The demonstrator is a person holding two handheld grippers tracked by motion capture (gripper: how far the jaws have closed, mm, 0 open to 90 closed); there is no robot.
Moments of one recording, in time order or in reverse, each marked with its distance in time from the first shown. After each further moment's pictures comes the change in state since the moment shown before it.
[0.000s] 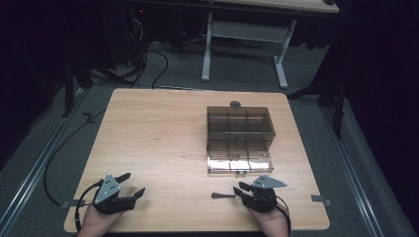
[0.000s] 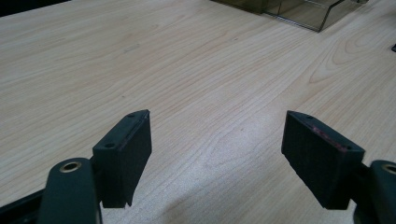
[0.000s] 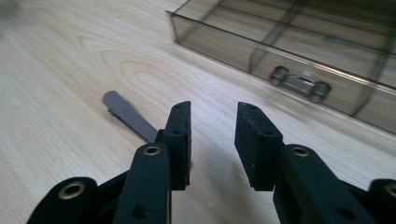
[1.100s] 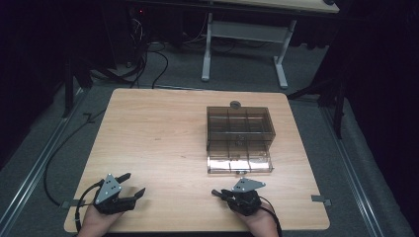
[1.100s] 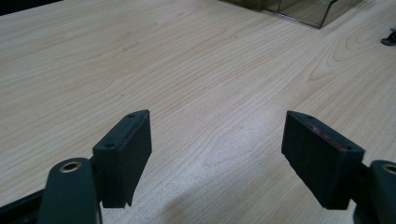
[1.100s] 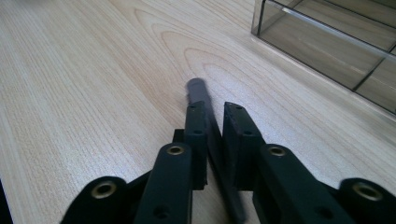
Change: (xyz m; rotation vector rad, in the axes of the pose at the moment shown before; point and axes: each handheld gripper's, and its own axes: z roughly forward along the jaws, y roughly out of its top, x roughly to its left) left arm -0.001 0.000 0.000 0.011 0.000 0.008; right arm 0.032 0.009 0.026 0.082 0.105 -0.131
